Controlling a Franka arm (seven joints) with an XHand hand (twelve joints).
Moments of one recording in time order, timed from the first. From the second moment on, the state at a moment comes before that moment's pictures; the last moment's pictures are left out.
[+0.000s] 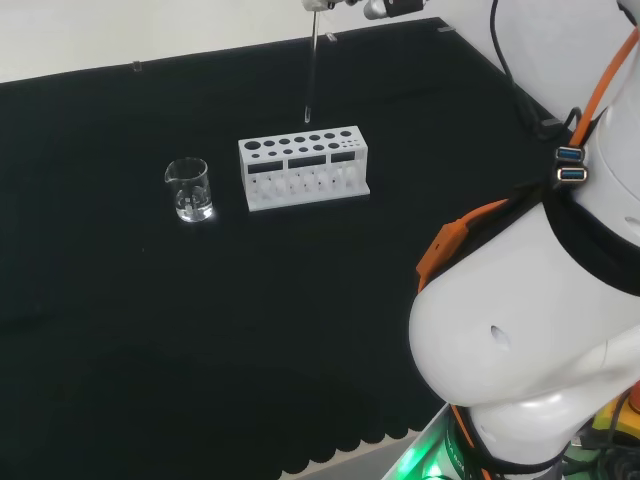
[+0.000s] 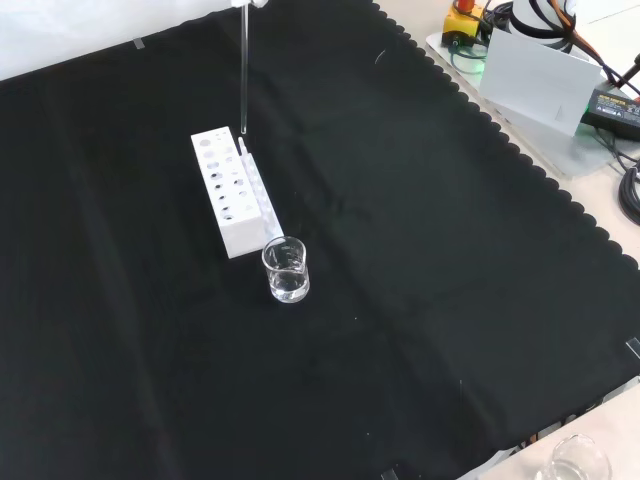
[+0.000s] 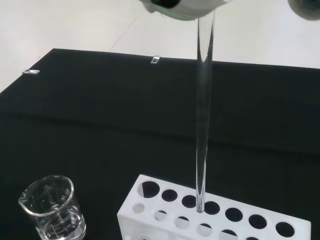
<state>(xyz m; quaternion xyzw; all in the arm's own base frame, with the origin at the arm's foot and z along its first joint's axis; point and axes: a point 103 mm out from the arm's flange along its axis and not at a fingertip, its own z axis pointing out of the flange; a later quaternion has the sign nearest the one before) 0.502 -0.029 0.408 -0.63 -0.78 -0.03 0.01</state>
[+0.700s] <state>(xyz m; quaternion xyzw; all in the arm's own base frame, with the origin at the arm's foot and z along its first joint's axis) 0.522 -0.009 0.400 -0.62 -0.78 -0.03 0.01</state>
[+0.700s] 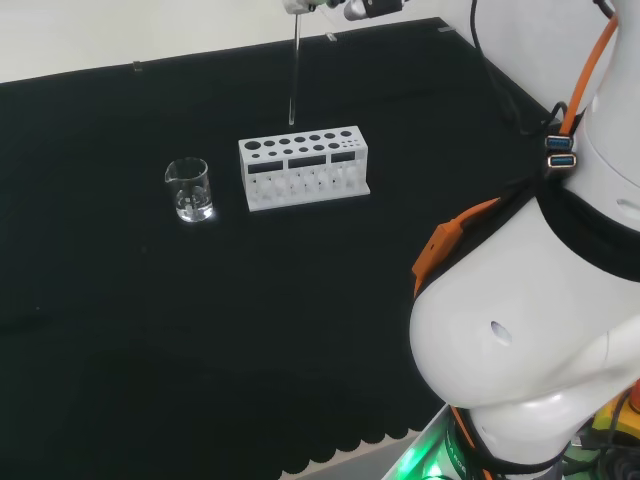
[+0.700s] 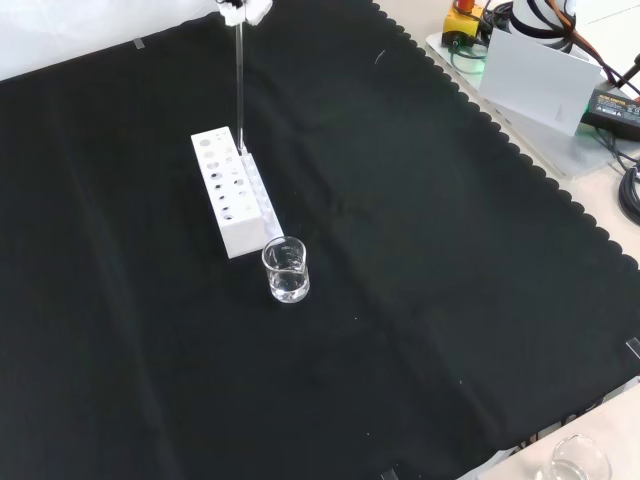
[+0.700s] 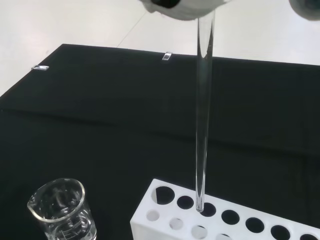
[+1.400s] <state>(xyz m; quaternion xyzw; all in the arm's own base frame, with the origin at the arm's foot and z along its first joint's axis) 0.534 0.001 0.386 -0.61 -0.79 -0.02 0.02</state>
